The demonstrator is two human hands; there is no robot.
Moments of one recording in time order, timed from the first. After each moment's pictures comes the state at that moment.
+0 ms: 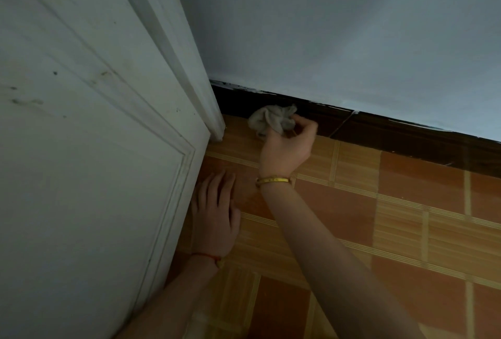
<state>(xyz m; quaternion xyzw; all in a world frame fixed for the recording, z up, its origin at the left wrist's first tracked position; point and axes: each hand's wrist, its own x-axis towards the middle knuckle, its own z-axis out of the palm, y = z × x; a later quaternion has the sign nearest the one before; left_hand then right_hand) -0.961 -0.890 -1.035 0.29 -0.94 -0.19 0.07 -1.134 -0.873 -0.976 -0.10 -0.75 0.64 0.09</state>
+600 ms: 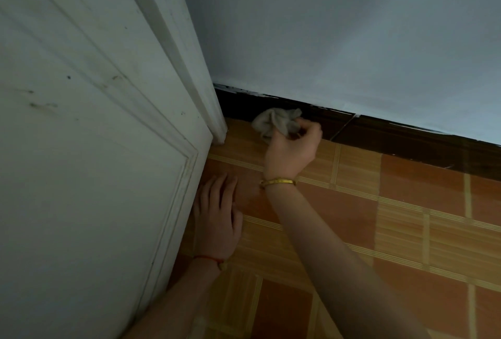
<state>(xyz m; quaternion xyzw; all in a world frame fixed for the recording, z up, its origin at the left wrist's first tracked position) -0.961 -0.890 -1.038 0.29 -0.94 -0.19 0.09 -1.138 -0.872 -0.975 -0.08 -0.77 0.62 0.12</state>
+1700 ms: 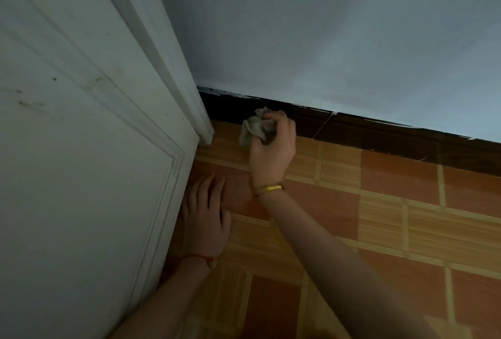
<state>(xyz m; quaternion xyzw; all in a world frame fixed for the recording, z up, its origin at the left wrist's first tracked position) -0.961 -0.889 -1.036 0.28 -0.94 -0.19 0.08 -1.132 -0.855 -0.972 0.10 -0.82 0.56 0.08</state>
